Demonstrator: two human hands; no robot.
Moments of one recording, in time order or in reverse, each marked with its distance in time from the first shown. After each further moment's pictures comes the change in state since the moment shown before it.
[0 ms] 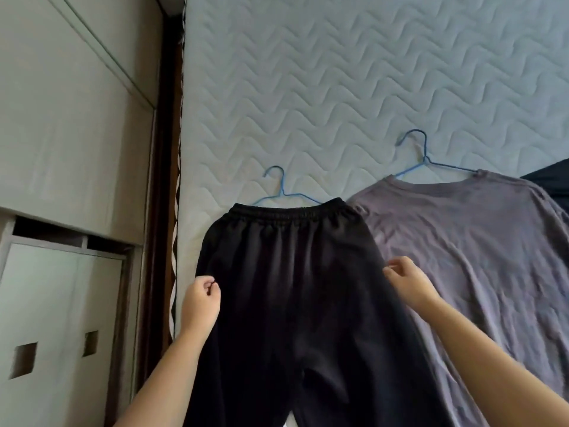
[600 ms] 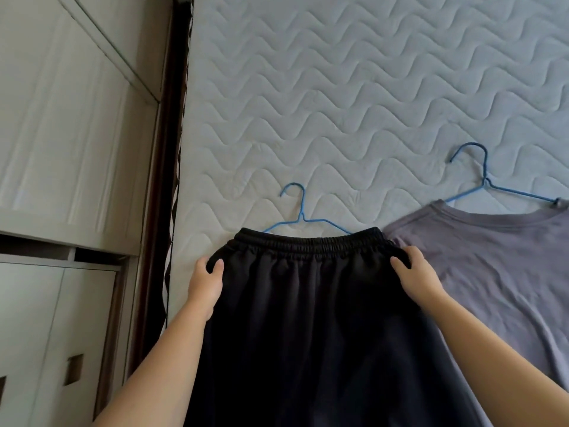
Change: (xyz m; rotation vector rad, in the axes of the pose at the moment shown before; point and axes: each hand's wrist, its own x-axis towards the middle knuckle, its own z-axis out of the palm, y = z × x) left_hand 0.139 0.025 0.038 -0.269 -0.081 -0.172; right_hand 0.110 -0.055 0.039 -0.046 0.024 -0.020
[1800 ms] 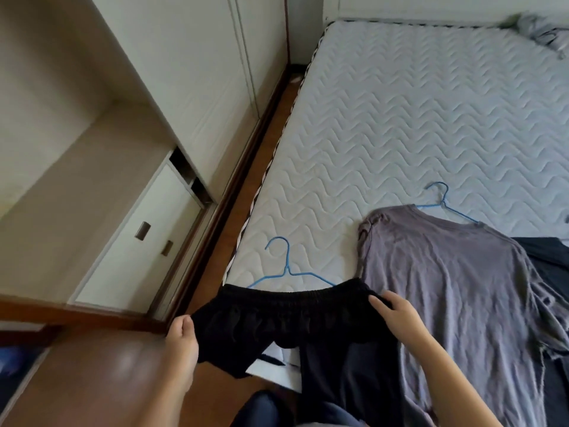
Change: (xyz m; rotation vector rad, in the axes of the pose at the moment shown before) left_hand -0.469 -0.201 -0.165 -0.289 0.340 -0.162; right_hand -0.378 0.079 -0.093 -0.114 -0.288 -0.323
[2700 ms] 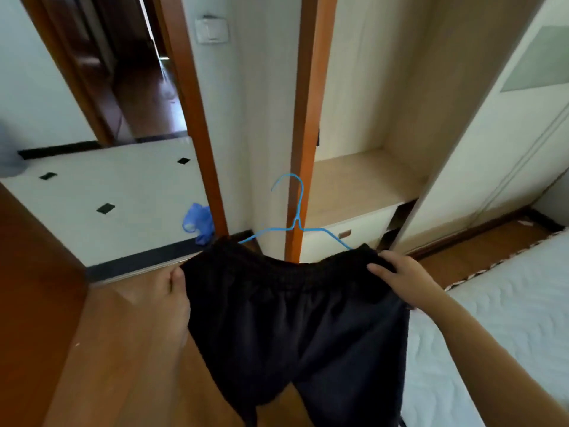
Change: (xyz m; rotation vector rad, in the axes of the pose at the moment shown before) left_hand -0.113 -0.241 -0.353 -0.646 0.905 0.045; right_hand -0.215 -0.267 0.297 -0.651 -0.477 -1.049
